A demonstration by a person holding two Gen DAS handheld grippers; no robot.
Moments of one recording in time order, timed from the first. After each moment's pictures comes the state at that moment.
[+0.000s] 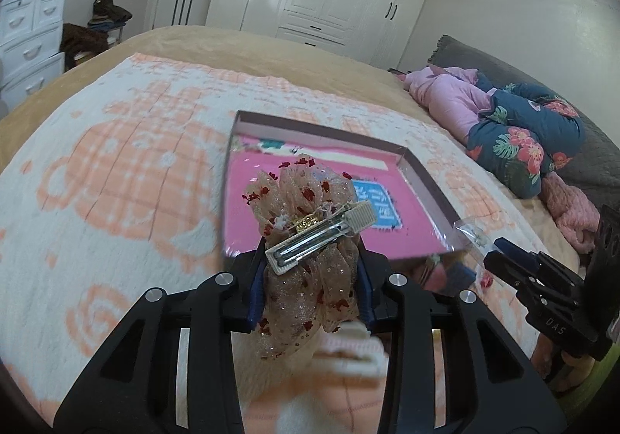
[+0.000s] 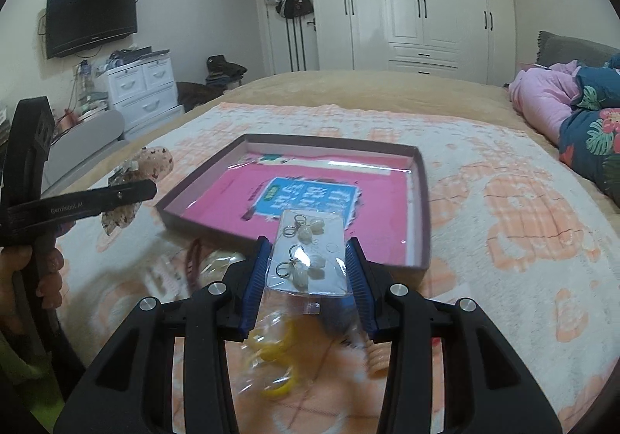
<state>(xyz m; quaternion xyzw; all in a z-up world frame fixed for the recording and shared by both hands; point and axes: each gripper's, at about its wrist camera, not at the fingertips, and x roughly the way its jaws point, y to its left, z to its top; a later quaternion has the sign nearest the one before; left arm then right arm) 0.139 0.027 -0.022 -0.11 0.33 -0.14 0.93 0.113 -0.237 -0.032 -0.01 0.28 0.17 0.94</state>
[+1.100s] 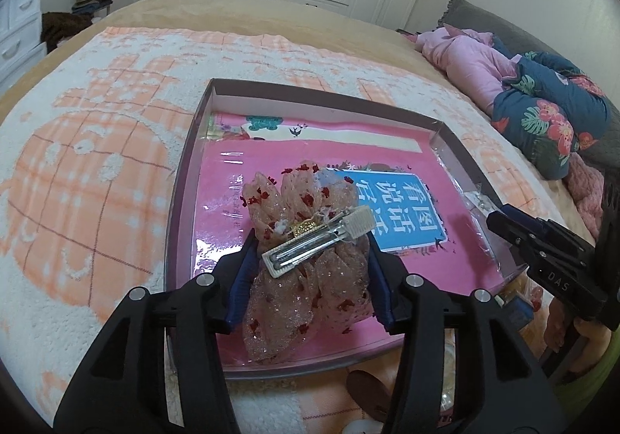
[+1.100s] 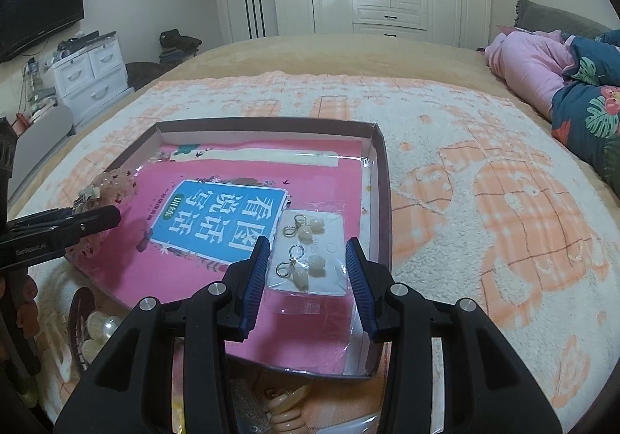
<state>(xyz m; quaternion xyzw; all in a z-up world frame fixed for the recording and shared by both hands) 0.228 0.007 -0.062 -0.08 0.40 -0.13 0.90 0.224 -0.253 -0.066 -0.01 0.36 0.11 0.93</state>
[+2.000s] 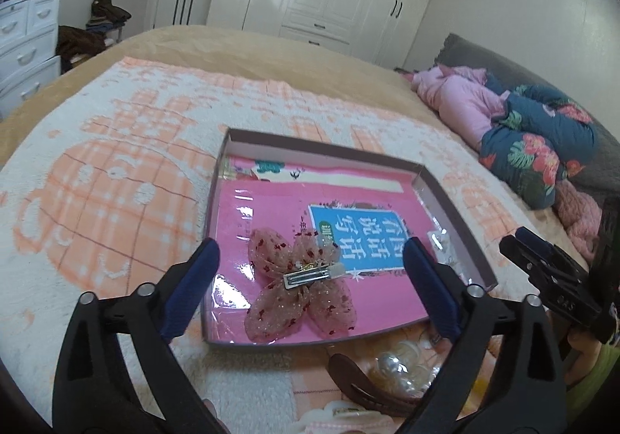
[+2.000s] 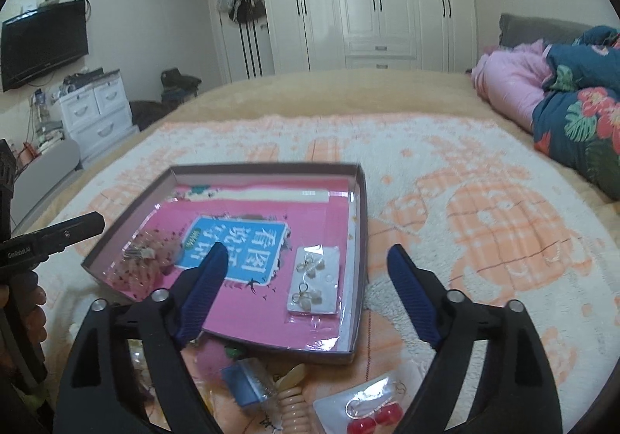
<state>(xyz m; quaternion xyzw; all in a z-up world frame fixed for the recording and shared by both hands) 0.190 0.020 -0.021 -0.11 0.32 -0.12 0.93 0.176 -0.274 -0.025 0.02 0.27 0.11 0.96</state>
